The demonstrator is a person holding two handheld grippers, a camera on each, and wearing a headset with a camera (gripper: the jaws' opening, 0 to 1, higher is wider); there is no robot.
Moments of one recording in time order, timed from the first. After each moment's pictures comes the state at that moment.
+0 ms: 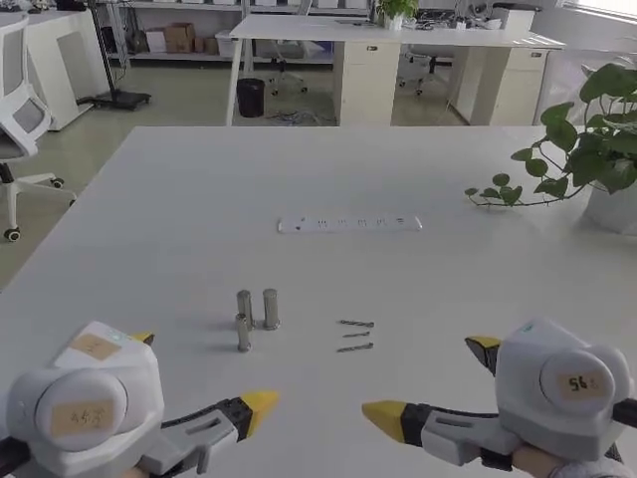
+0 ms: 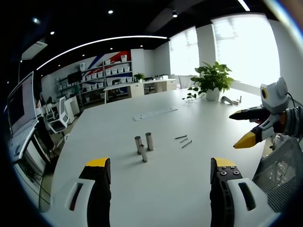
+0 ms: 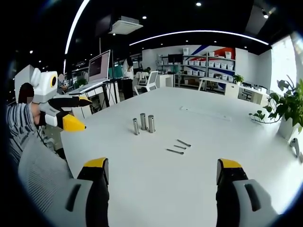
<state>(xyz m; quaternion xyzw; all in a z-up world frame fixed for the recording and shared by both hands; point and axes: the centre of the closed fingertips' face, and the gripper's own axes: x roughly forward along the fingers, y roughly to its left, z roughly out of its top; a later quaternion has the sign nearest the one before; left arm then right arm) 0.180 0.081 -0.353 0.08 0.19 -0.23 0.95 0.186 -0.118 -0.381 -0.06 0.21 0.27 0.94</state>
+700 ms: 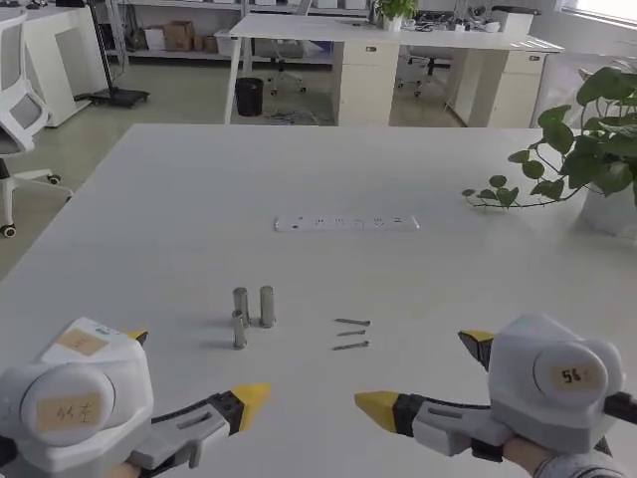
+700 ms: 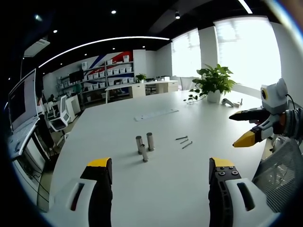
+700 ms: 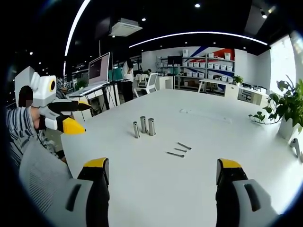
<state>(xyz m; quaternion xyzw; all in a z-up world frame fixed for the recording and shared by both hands) 0.179 0.085 -0.352 0.07 0.19 -0.23 0.95 0.189 -0.115 -0.375 -0.05 0.21 0.26 0.94</state>
